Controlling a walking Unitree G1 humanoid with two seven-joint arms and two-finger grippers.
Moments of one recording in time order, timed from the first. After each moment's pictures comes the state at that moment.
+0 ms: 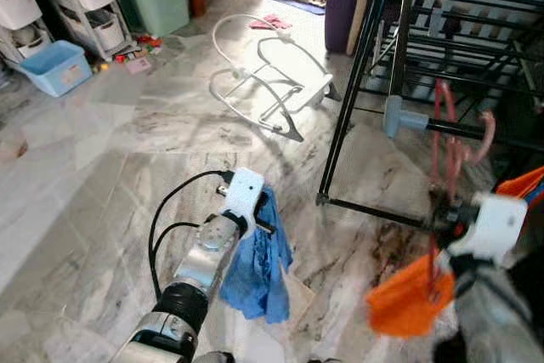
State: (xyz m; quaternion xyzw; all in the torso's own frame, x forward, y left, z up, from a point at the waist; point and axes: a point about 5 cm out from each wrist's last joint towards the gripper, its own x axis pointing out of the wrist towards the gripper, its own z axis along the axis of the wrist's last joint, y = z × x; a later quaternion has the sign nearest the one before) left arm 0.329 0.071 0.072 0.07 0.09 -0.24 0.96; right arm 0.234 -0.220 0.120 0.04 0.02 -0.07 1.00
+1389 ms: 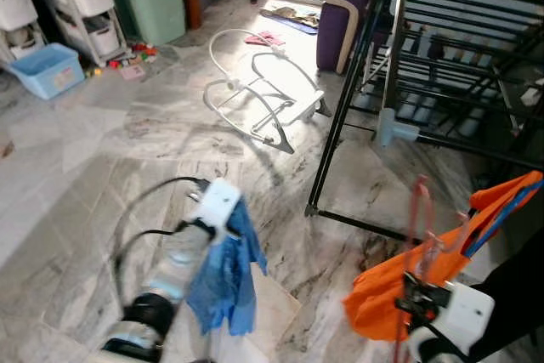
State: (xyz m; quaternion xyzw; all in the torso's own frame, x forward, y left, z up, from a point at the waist) left arm 0.324 0.130 0.061 0.20 0.06 -0.19 0.96; right arm 0.172 -0.185 0.039 0.15 0.14 -0.10 0.97
